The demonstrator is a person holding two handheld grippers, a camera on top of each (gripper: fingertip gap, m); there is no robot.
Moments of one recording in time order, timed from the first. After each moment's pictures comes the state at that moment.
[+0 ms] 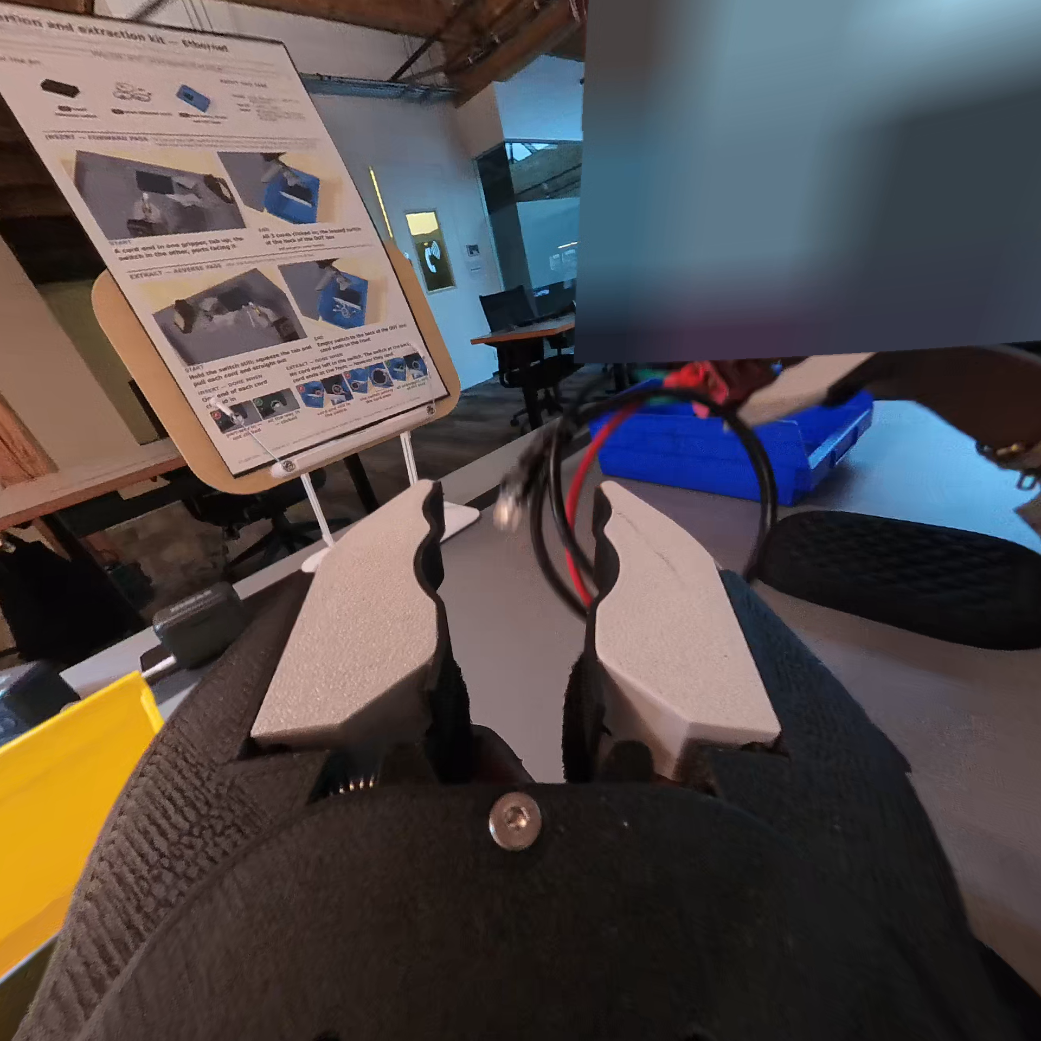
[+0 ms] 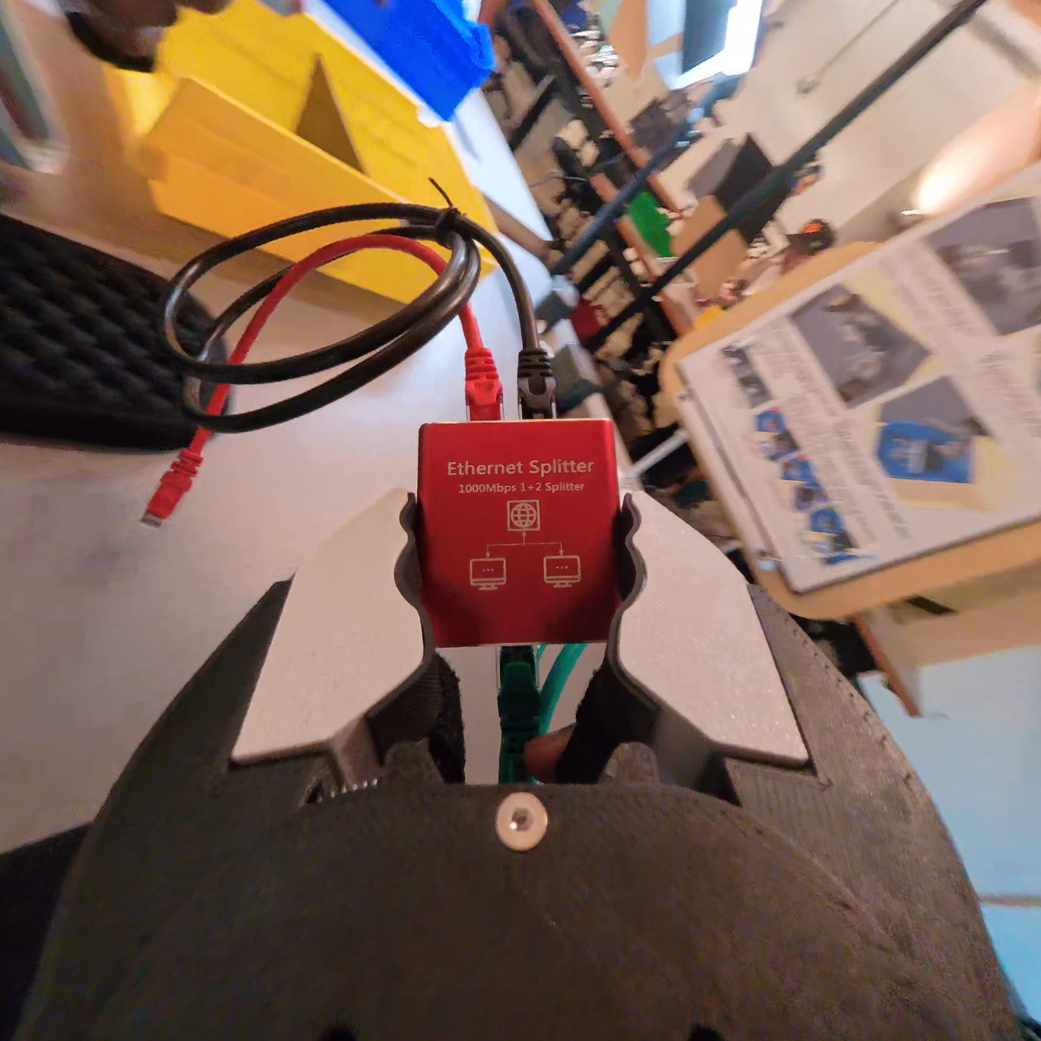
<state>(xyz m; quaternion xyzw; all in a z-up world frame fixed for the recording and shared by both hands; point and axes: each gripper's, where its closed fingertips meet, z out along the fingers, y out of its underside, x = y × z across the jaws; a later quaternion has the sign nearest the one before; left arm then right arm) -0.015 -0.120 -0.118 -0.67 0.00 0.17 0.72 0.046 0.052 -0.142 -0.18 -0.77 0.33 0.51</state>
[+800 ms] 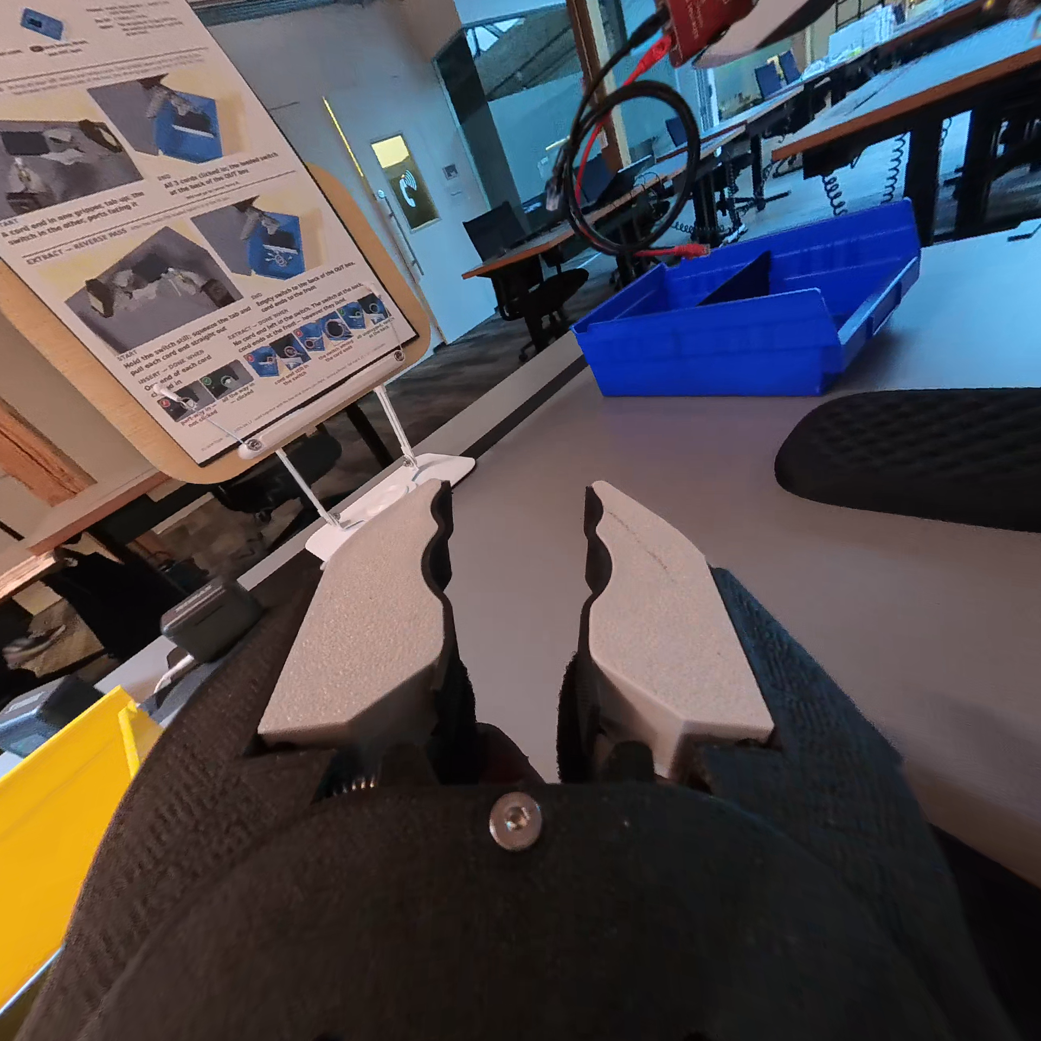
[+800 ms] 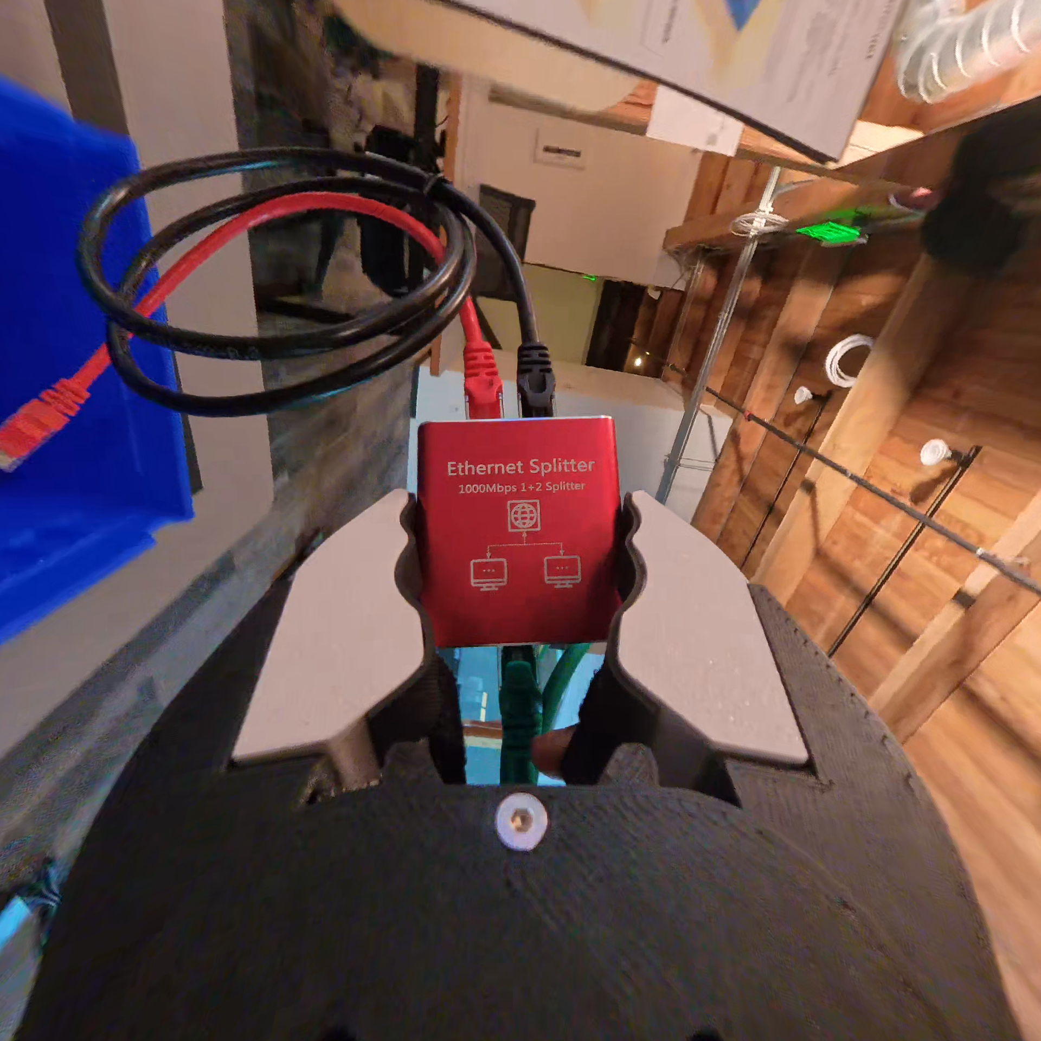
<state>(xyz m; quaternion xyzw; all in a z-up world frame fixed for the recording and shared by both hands) -0.004 -0.085 -0.162 -0.72 0.05 0.22 0.66 0.090 0.370 -0.021 -0.10 -0.71 -0.21 0.67</state>
